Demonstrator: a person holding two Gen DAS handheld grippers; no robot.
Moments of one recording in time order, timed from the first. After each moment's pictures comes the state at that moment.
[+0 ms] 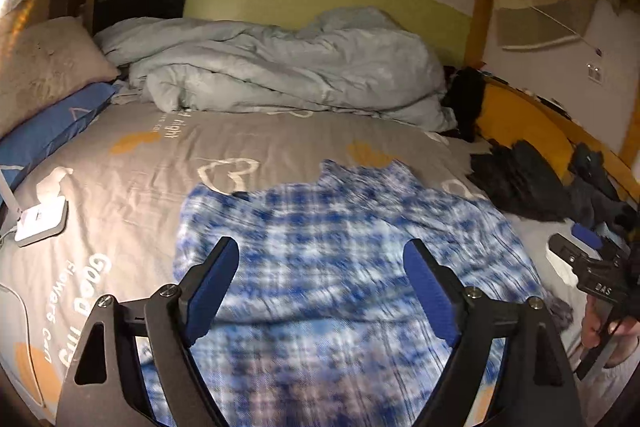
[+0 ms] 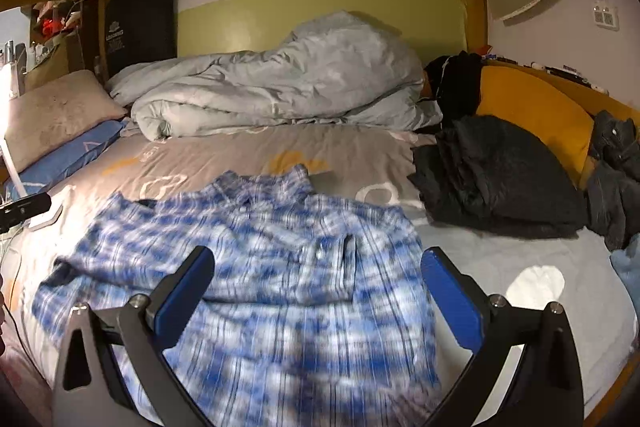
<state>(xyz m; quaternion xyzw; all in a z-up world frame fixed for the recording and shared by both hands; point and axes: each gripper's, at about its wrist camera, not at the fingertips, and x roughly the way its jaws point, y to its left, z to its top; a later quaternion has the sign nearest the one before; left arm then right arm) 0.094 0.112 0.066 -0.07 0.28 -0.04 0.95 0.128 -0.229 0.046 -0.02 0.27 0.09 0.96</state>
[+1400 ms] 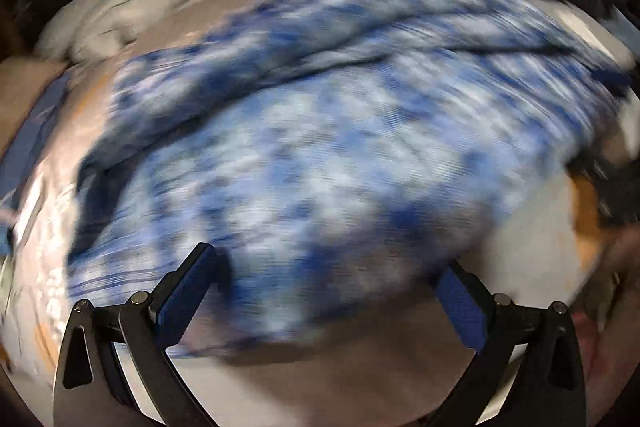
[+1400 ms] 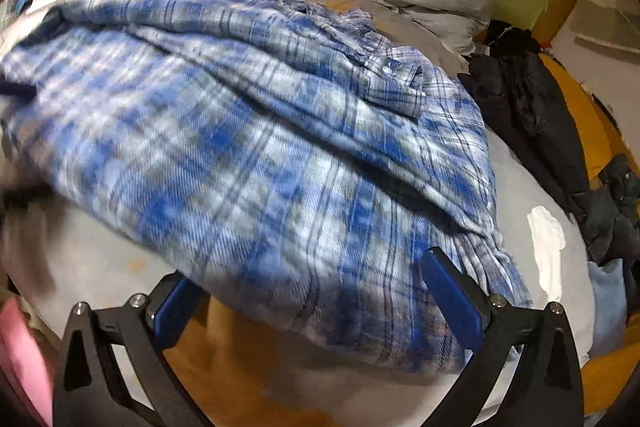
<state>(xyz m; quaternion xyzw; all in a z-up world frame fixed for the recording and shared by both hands) 0.058 0.045 -0.071 0.12 0.47 -0.04 0.87 0.078 -0.179 -0.078 -0.25 0.42 0.09 0.87</state>
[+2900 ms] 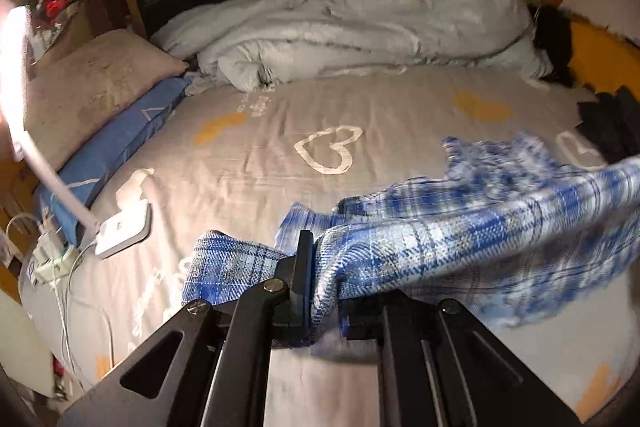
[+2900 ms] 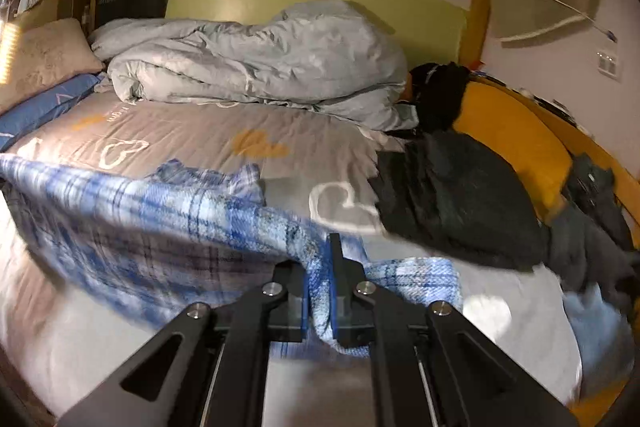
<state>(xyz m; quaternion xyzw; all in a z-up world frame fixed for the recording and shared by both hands) 0.158 0.143 0.035 0.03 0.37 0.13 0.92 0.175 -0.231 0.049 -0.12 0.29 0.04 0.95</state>
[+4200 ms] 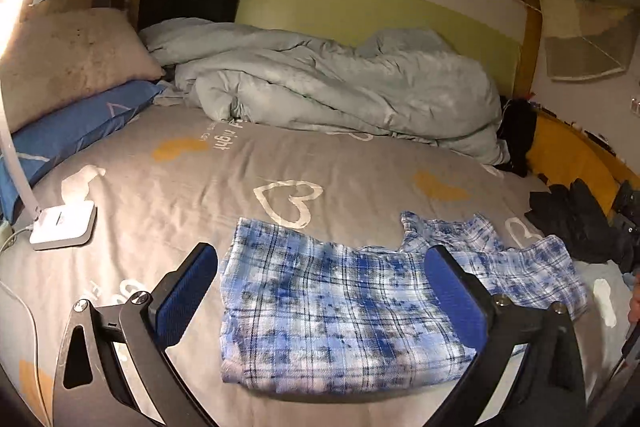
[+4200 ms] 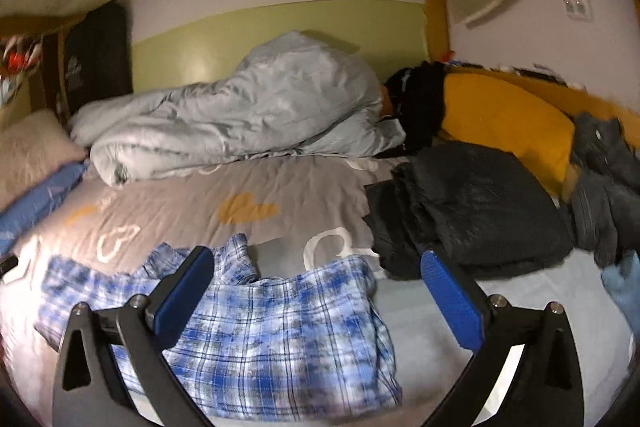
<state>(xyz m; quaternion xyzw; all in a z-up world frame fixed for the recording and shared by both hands) 0.139 0.186 0.049 -0.10 0.26 0.04 0.96 0.195 -0.275 0.073 0.03 0.23 0.03 0.97</state>
